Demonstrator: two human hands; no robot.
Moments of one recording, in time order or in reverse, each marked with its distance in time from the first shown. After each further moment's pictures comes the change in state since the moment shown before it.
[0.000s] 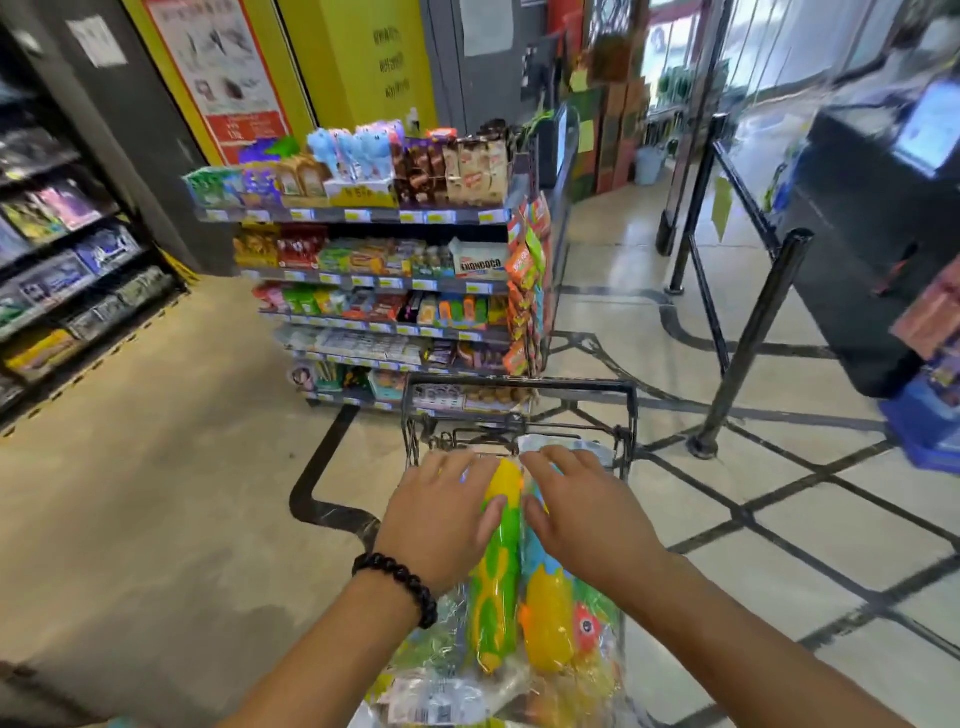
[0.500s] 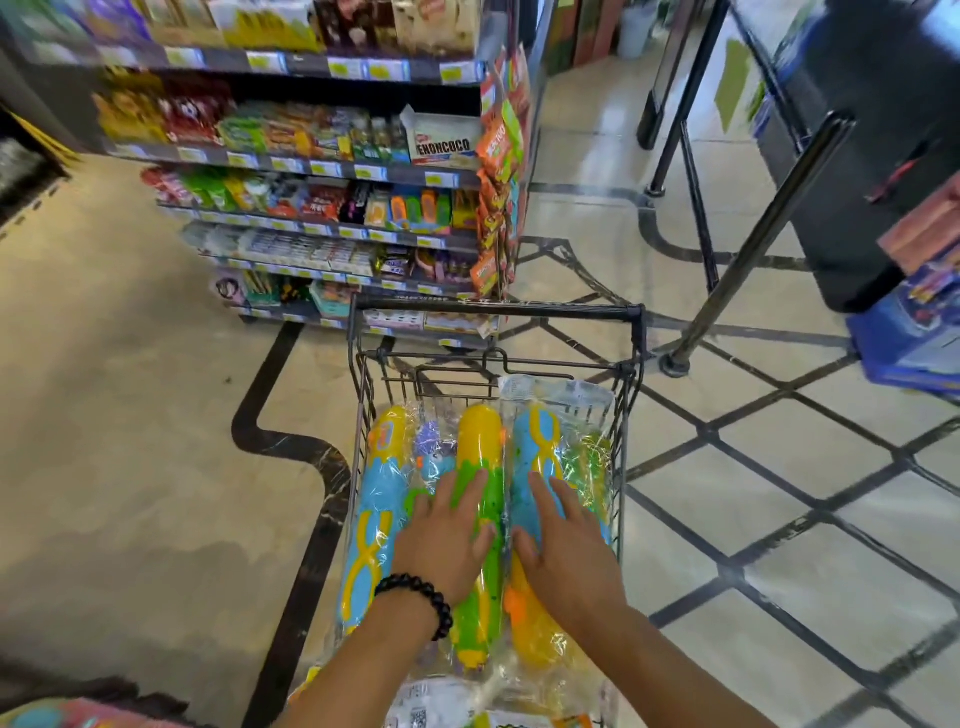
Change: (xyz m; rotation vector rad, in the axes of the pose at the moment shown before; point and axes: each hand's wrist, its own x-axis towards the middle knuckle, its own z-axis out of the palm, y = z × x) left_hand 0.020 -0.023 0.206 -0.252 -0.499 -0.243; right_hand 0.007 0.029 0.192 0.289 -0.238 0.458
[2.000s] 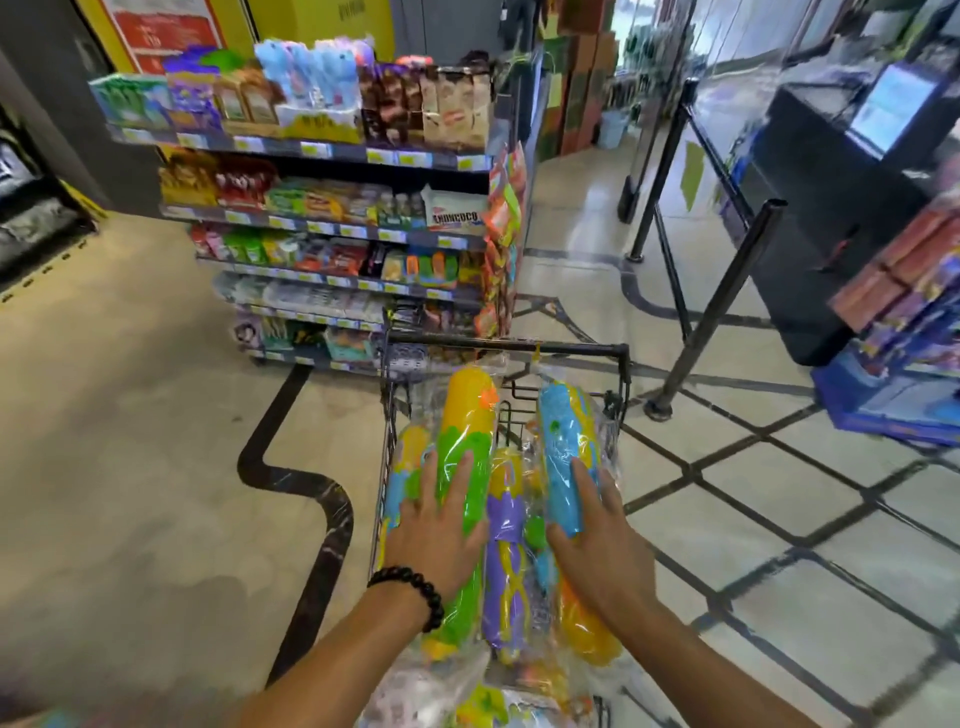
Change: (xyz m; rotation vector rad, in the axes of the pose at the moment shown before) left_hand -0.080 -0.011 -0.051 -0.062 0.231 0.002; right_hand -0.074 -0.026 -0.059 0.051 0.188 0.094
